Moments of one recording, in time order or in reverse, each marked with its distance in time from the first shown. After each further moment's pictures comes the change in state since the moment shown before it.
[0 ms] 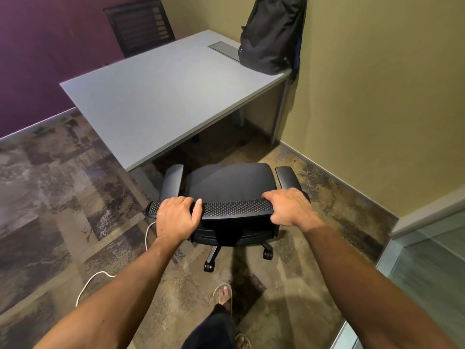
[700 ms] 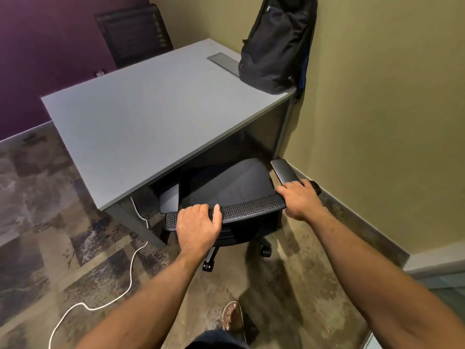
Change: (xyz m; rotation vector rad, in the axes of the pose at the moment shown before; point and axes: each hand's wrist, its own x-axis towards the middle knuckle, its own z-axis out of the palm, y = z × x) left_hand 0.178 0.090 0.041 -0.026 -0.099 -0.219; right_hand 0.166 0.157 -0.043 -0.144 -0.086 0.114
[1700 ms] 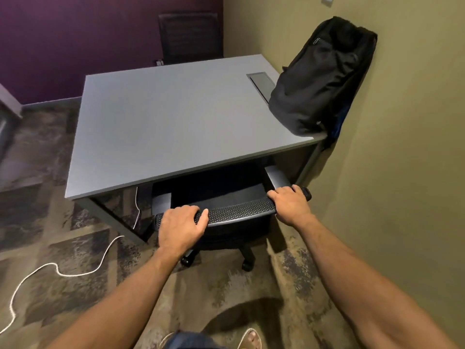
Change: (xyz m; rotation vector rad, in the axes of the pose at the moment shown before) left_hand 0.156 0.142 0.040 0.047 0.065 -0.200; right_hand 0.203 0.180 -0.056 -0.136 0.060 -0.344
